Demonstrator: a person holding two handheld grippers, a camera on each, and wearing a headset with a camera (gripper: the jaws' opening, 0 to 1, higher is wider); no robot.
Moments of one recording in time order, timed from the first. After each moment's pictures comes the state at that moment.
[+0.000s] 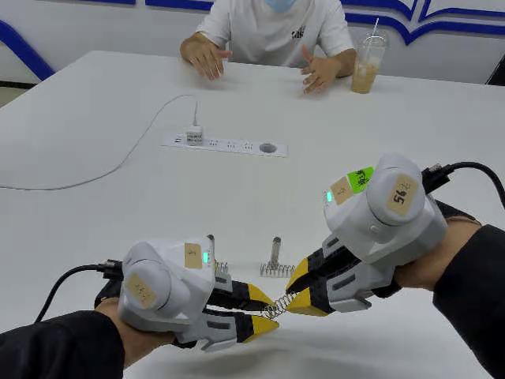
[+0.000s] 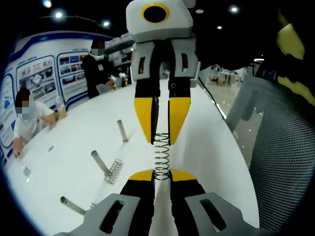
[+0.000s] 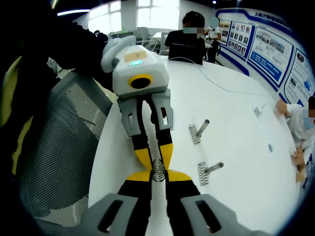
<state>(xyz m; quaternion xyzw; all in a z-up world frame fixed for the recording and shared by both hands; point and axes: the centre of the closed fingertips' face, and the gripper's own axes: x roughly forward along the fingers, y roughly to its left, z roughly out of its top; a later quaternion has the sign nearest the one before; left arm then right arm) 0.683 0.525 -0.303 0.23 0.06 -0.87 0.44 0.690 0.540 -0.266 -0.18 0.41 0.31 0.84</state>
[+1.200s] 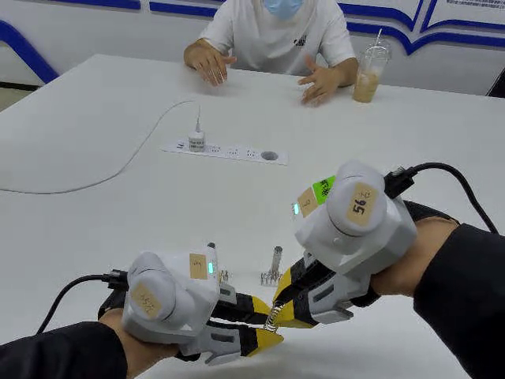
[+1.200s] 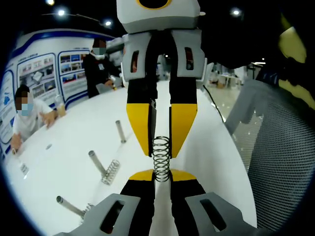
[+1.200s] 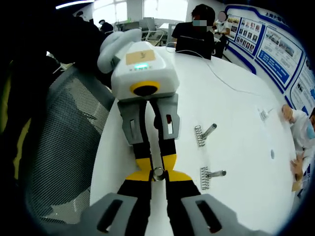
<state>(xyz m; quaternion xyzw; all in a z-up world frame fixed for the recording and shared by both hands) 0.680 0.524 -0.303 0.22 0.07 -0.87 0.44 0.697 0.550 -0.269 -0.20 0.44 0.32 0.81</state>
